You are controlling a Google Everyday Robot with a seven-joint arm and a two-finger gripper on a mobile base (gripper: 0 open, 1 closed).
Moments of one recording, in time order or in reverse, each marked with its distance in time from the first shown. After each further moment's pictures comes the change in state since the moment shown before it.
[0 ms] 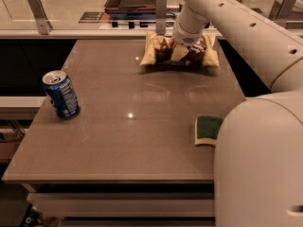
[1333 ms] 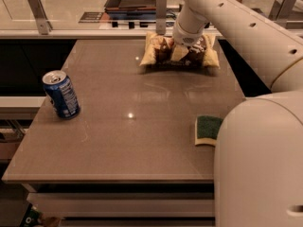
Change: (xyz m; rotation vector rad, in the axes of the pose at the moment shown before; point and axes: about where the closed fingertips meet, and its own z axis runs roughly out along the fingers) arm 0.000 0.000 0.000 0.000 0.000 0.000
